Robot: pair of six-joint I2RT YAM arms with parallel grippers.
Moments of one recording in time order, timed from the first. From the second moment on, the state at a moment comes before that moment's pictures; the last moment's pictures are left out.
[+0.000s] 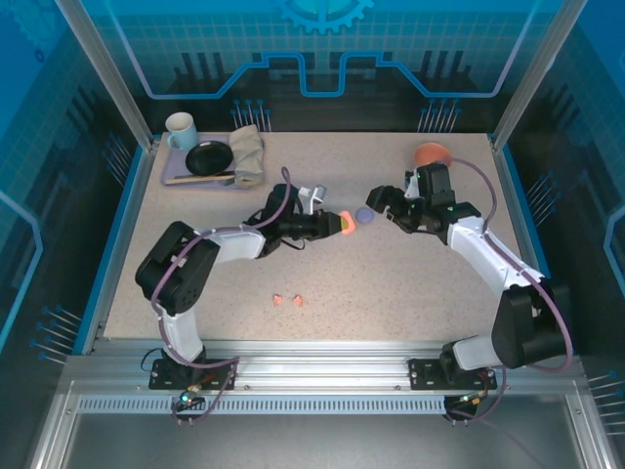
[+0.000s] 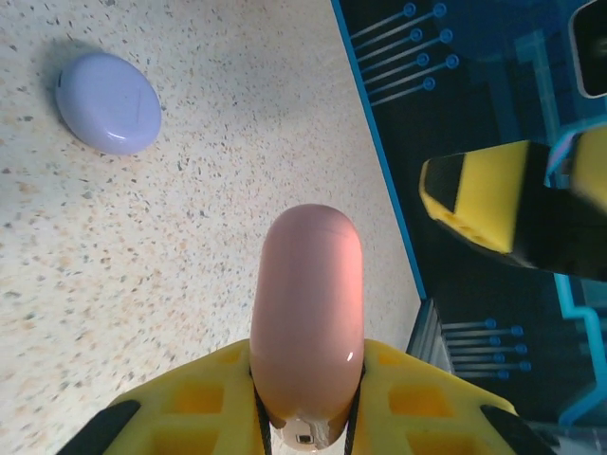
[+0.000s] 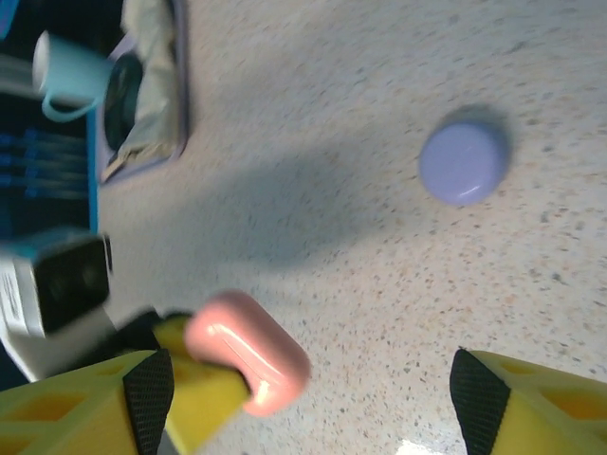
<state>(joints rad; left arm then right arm) -0.49 1.83 0.99 0.37 0.73 -0.79 0.22 1.40 0.99 -0.36 -0.44 0.70</state>
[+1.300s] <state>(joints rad) -0.41 1.74 1.12 -0.06 0.97 -0.52 0.34 1.50 0.88 -0.01 -0.69 0.57</state>
